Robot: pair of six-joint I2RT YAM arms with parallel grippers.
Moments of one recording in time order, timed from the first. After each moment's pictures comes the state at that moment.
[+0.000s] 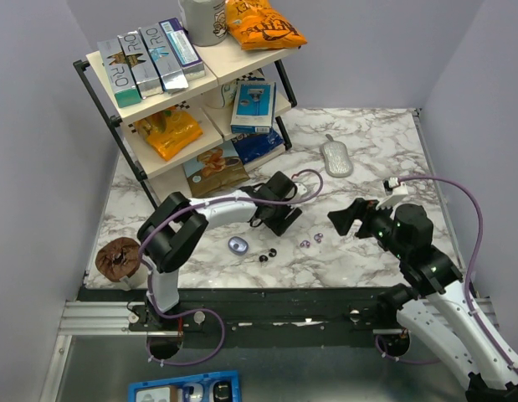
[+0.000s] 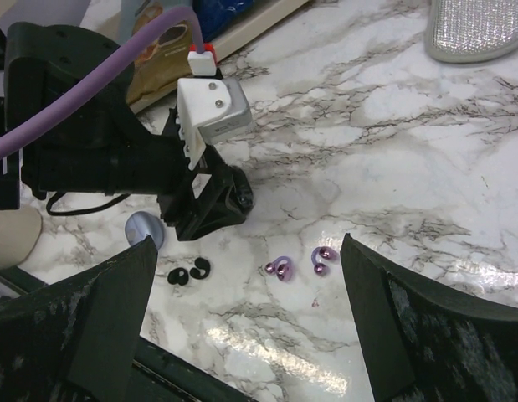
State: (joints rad) left arm -0.83 1.90 1.22 -0.35 0.05 0.02; right arm 0.46 0.53 0.61 -0.40 -0.04 0.46
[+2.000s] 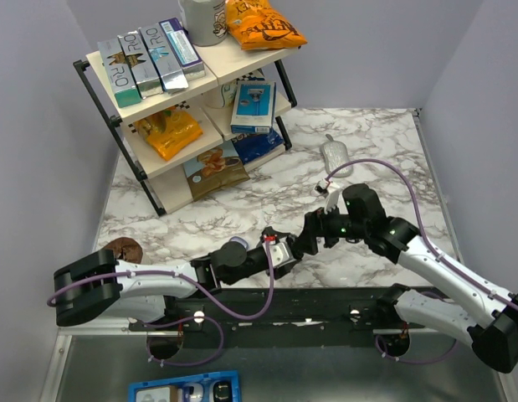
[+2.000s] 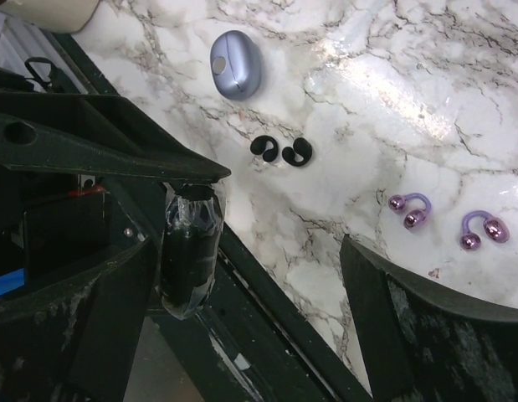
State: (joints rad) left arm -1.24 1.19 0.37 0.74 -0.07 0.19; right arm 0.67 0.96 0.73 -0.41 -0.41 0.32
